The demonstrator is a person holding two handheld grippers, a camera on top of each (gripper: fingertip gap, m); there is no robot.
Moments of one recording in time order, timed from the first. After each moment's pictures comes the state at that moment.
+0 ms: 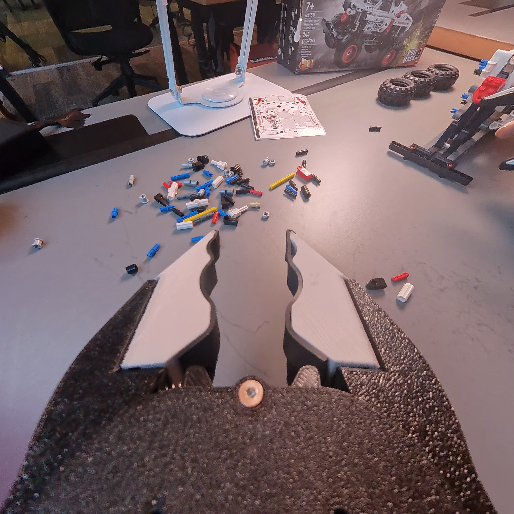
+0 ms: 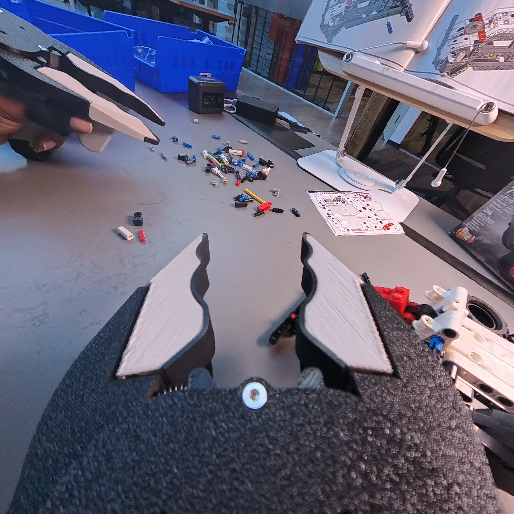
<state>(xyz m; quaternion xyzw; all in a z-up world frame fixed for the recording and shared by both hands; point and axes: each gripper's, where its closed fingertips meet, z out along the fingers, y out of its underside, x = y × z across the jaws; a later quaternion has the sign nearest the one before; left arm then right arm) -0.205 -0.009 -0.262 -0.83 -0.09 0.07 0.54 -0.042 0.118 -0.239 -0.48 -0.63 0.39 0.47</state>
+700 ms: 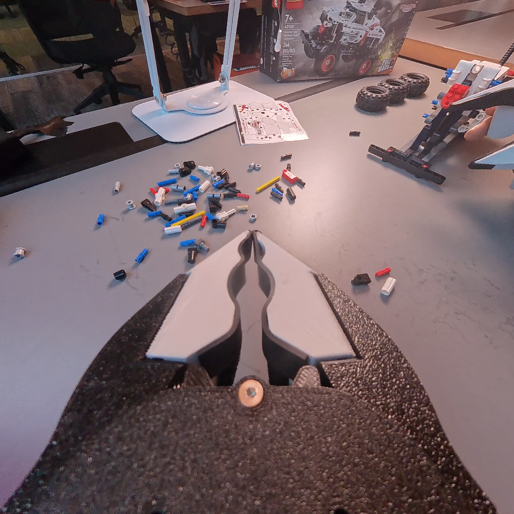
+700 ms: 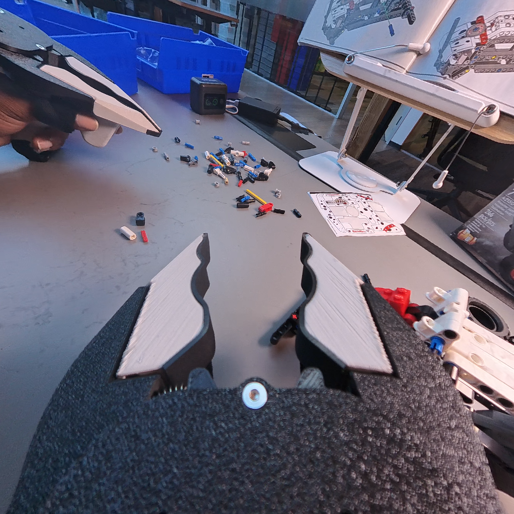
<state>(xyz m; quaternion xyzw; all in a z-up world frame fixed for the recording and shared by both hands) -0.196 -0.010 -0.259 -0.83 -0.07 0.05 0.56 -0.041 0.116 -0.238 -0.48 -0.63 0.39 0.47</state>
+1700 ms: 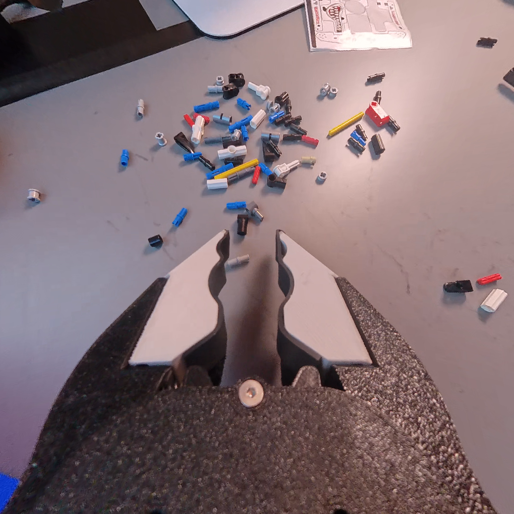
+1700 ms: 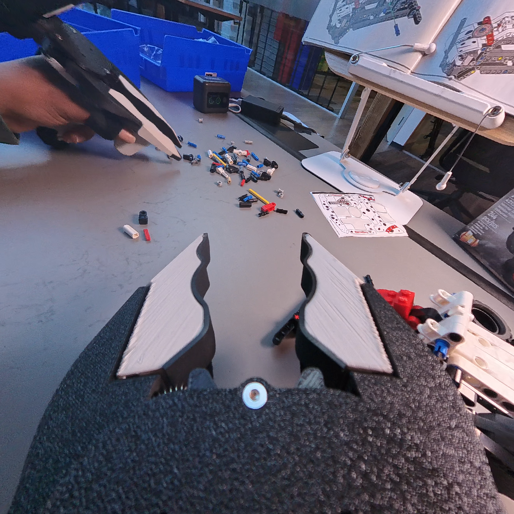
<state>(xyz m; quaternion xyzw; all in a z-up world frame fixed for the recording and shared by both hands) -0.247 -0.010 -0.306 -0.90 -0.14 0.06 0.42 -0.041 0.114 -0.239 -0.48 -0.63 0.39 0.47</state>
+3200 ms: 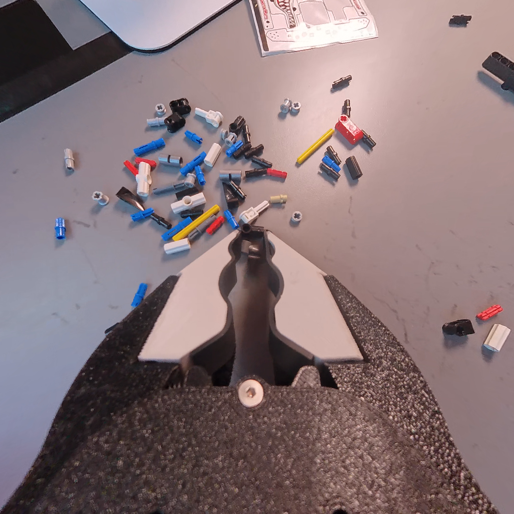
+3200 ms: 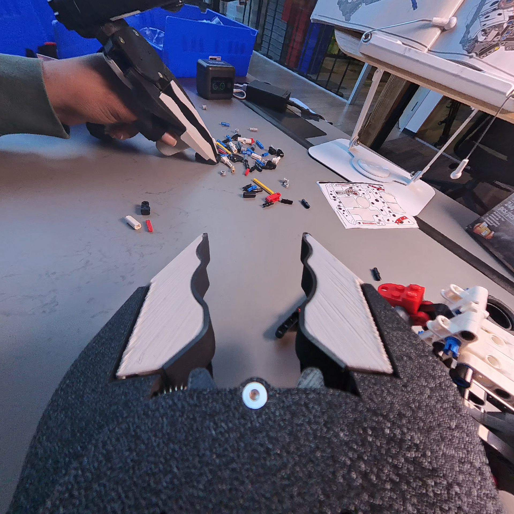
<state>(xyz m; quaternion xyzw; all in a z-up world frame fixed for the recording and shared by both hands) -0.238 0.043 -0.317 -0.92 -0.07 0.03 0.39 -0.040 0.114 -0.247 -0.49 -0.64 0.38 0.45</state>
